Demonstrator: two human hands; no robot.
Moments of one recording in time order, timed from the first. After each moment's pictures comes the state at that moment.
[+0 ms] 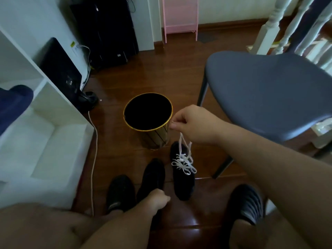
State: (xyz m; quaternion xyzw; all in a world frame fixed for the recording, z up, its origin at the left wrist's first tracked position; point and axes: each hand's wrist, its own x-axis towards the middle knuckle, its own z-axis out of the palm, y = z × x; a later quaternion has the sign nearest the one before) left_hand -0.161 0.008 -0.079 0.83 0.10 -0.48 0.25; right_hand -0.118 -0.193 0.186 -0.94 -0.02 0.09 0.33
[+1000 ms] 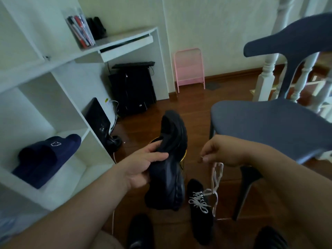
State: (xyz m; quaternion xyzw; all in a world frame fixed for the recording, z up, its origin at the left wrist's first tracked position) left_hand -0.098 0.037 0.249 0.63 -0.01 -0.36 0.69; right_hand -0.156 -0.236 0.257 -0.93 -0.05 0.17 0.31
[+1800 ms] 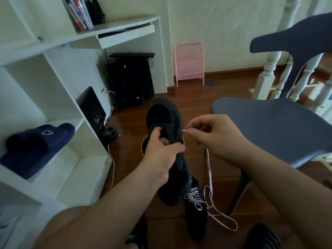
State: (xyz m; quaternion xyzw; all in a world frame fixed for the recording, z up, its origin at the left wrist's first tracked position) left_hand -0.111 -0.021 0.228 0.68 0.02 -0.15 0.71; right_hand -0.163 -0.187 0.274 -0.86 -0.02 -0.12 0.50
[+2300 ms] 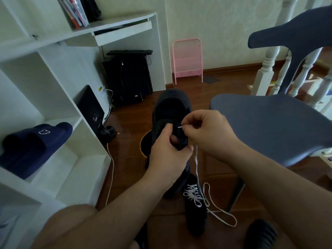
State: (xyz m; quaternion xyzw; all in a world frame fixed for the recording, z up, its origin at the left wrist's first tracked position) left_hand -0.134 -0.029 0.223 0.79 -0.17 -0.02 0.59; right_hand -0.155 -0.174 0.272 -0.88 0.02 -0.19 0.44
